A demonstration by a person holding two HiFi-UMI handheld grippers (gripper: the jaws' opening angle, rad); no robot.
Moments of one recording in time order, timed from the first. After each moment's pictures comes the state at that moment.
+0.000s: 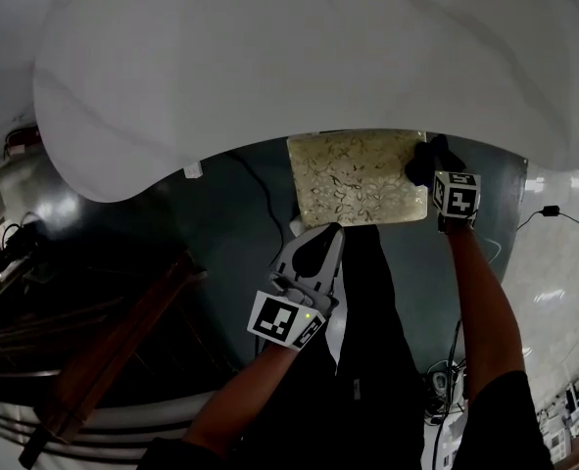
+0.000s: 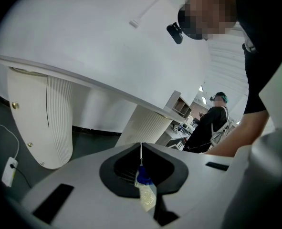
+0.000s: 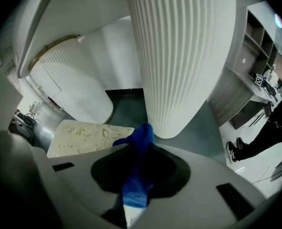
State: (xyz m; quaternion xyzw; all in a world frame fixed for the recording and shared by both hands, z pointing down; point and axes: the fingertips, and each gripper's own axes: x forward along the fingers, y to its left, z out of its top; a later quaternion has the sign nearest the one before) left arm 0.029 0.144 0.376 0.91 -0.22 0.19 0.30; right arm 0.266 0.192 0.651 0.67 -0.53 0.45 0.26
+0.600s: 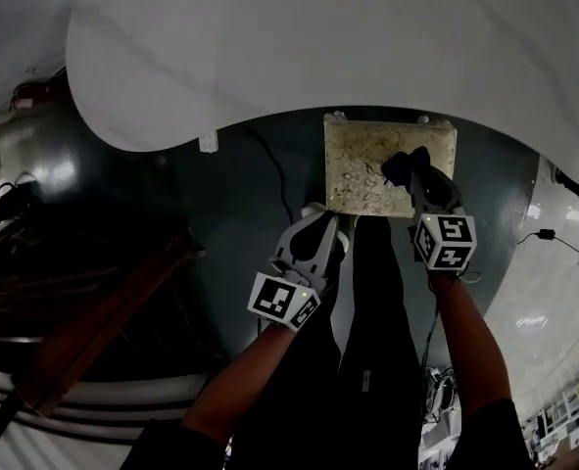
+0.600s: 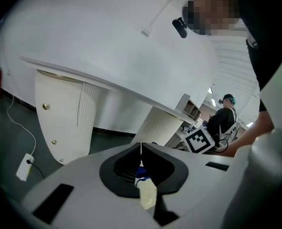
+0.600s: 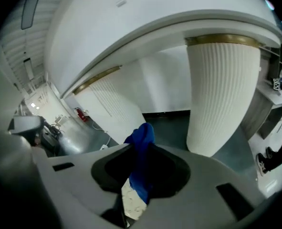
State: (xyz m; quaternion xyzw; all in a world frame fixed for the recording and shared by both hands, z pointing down) left arm -0.069 0.130 0.383 0.89 -0.28 0.19 0.30; right arm 0.102 0.133 0.487 0.64 -0.64 0.40 0.15
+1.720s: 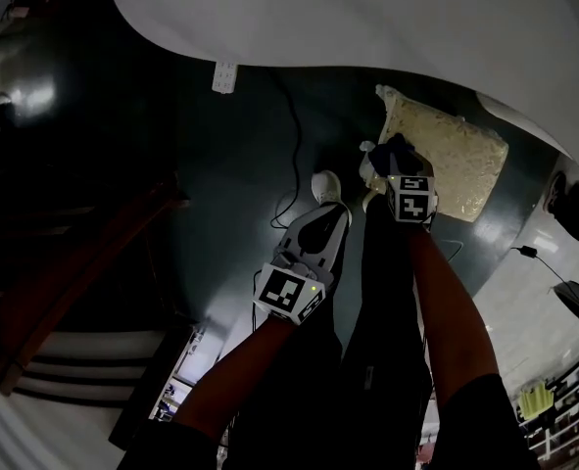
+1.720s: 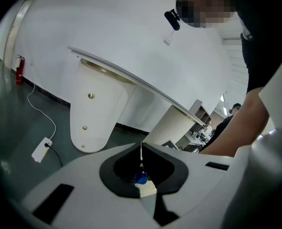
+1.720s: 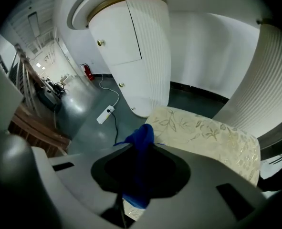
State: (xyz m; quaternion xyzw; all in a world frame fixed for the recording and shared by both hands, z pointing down) left arm -0.201 0.135 0.421 0.86 -0.33 0.17 0.35; right arm -0.077 0.114 0.655 0.53 -0.66 0.40 0.34
